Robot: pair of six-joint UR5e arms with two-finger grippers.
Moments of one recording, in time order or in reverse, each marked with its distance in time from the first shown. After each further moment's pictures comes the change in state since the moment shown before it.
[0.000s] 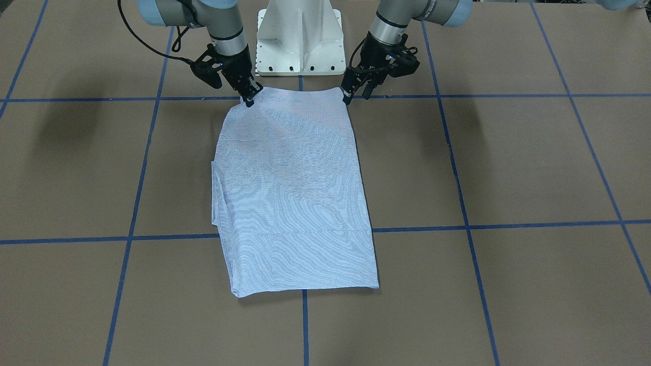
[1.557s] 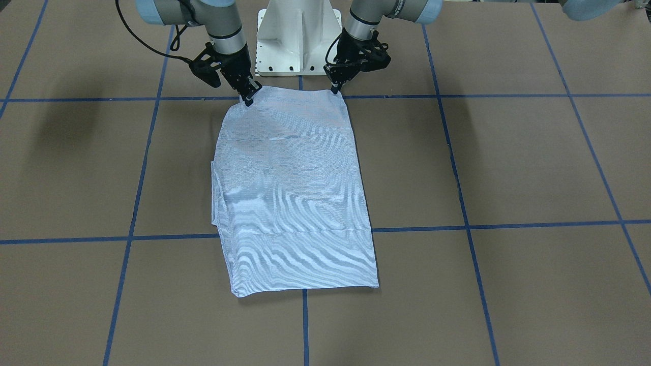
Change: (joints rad) left arm 0.053 -0.080 0.028 0.037 0.003 -0.004; right arm 0.002 -0.017 0.030 0.000 0.002 -0.002
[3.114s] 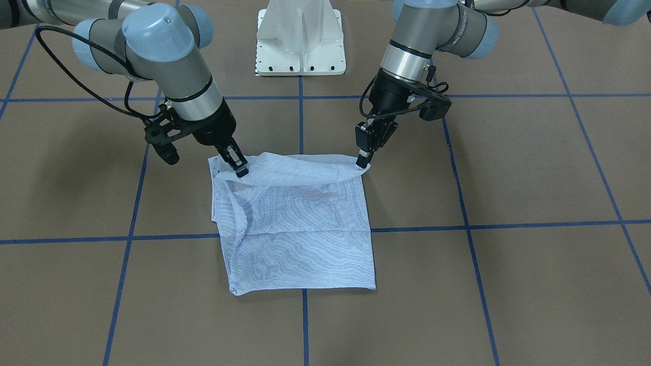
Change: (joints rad) left arm -0.508 -0.182 0.146 -0.085 -0.105 0.057; right arm 0.539 0.350 -0.308 0.004 0.388 -0.066
